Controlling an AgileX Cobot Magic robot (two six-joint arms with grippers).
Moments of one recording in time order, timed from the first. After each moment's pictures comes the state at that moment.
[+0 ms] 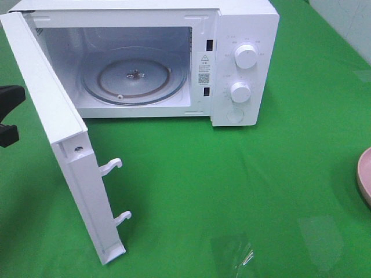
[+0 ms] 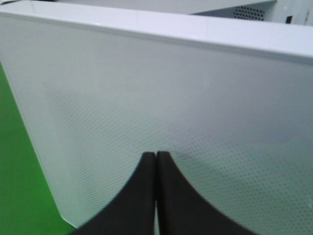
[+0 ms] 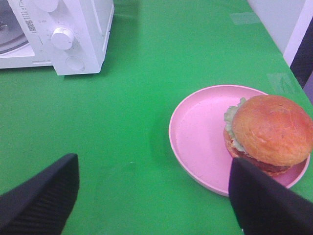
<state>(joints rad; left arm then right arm) 0.03 1.47 -0.33 0.67 -0.94 -0.29 0.05 0.00 -0.50 -0.08 1.02 0.14</state>
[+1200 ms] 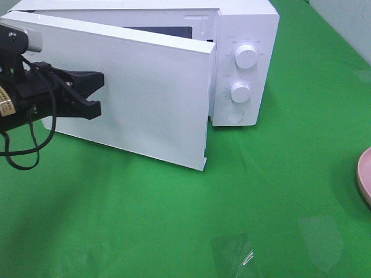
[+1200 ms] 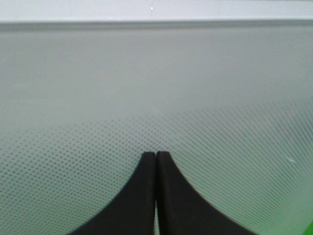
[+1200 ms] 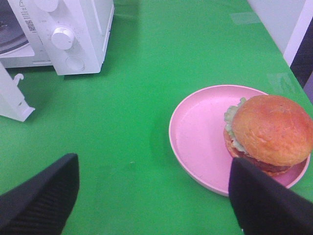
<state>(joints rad) -0.31 1.73 -0.62 0.47 -0.86 -0.32 0.05 0.00 -0.50 -0.08 1.02 0.14</state>
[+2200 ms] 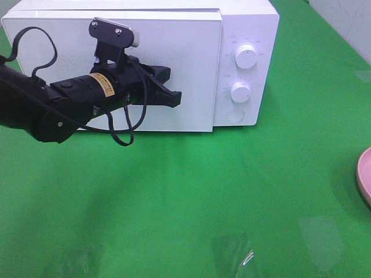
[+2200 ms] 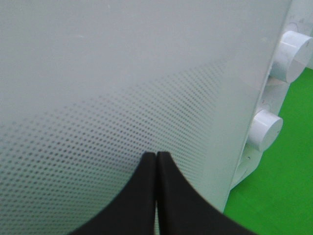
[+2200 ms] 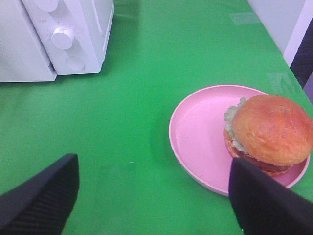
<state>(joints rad) -0.57 1.99 -0.98 0.14 -0.70 -0.11 0.05 0.00 -0.50 -0.08 1.02 0.14</state>
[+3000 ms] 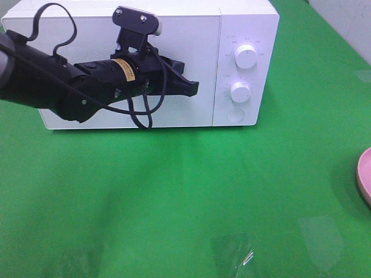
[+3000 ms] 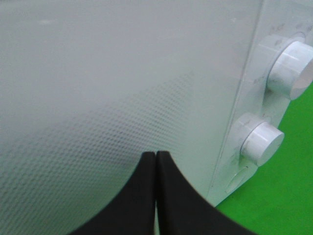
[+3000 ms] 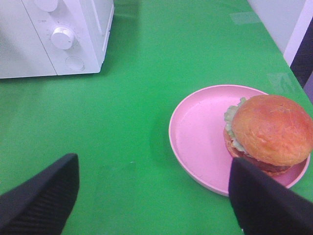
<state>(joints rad) -0.62 1.99 -1.08 0.08 -0.51 -0.10 0.05 0.00 -0.50 -0.08 1.02 0.14</state>
